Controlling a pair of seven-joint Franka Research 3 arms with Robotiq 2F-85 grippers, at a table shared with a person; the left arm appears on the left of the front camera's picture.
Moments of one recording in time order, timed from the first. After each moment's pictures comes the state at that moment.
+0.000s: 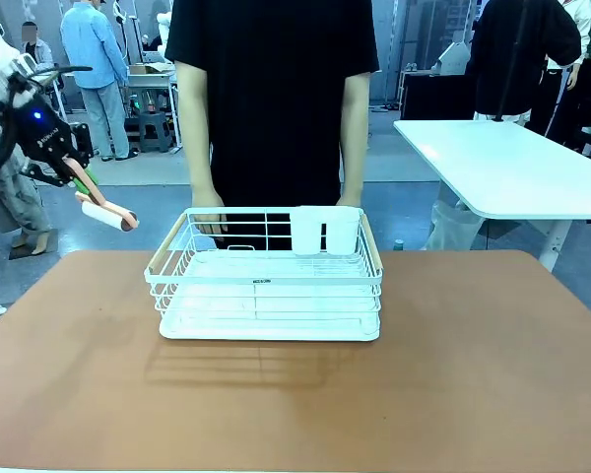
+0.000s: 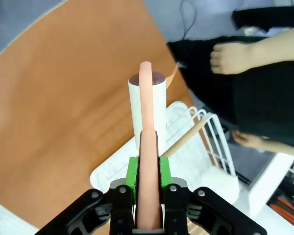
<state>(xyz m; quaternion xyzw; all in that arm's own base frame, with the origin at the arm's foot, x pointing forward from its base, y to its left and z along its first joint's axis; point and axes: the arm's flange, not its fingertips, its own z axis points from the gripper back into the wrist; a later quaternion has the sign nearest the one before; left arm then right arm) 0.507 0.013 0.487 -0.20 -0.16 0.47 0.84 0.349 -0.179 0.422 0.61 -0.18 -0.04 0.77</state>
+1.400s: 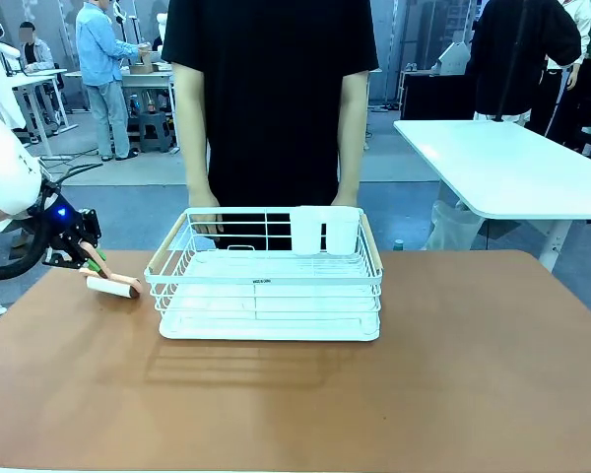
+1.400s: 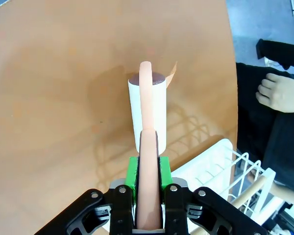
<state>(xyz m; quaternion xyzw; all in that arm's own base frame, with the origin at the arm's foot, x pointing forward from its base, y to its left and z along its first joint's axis) 0.497 0.025 0.340 -0.20 -0.12 0.57 0.79 0.349 -0.179 0.422 0.61 -0.18 -0.04 0.77</state>
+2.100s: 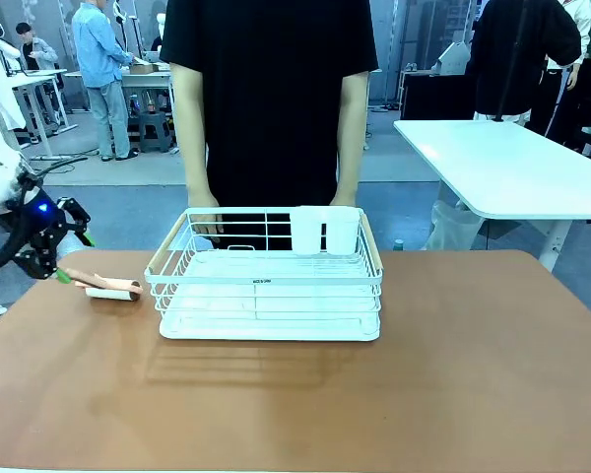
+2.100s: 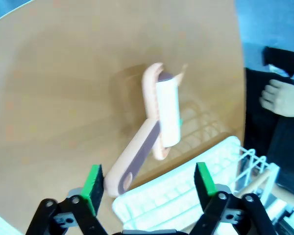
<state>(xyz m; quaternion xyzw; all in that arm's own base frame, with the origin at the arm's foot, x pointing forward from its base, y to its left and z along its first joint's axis) 0.460 0.033 0.364 -0.17 -0.10 0.60 0.78 0.349 -0.179 0.422 0.61 -0.18 -0.04 0.77</state>
